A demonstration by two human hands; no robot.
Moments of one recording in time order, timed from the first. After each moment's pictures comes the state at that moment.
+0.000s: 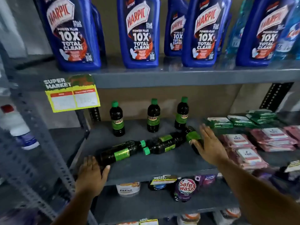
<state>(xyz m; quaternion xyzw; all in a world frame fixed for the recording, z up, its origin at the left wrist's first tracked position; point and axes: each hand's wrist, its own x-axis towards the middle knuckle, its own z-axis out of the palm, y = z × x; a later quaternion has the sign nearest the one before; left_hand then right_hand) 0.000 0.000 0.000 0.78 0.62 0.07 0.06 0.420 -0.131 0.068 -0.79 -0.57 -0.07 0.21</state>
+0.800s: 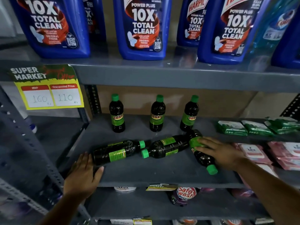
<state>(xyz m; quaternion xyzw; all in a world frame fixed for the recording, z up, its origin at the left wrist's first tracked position) -0.004 0.010 -0.019 0.77 0.63 0.11 0.04 0.503 -0.105 0.062 -0.55 -0.82 -0.14 -0.03</state>
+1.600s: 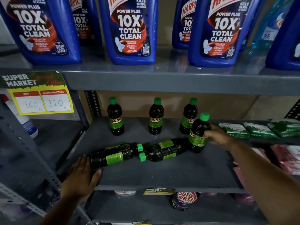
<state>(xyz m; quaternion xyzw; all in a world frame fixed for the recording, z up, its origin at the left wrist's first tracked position) -0.003 0.009 -0.014 0.77 0.63 0.09 0.03 0.523 -0.030 0.080 -0.71 -0.44 0.39 0.39</state>
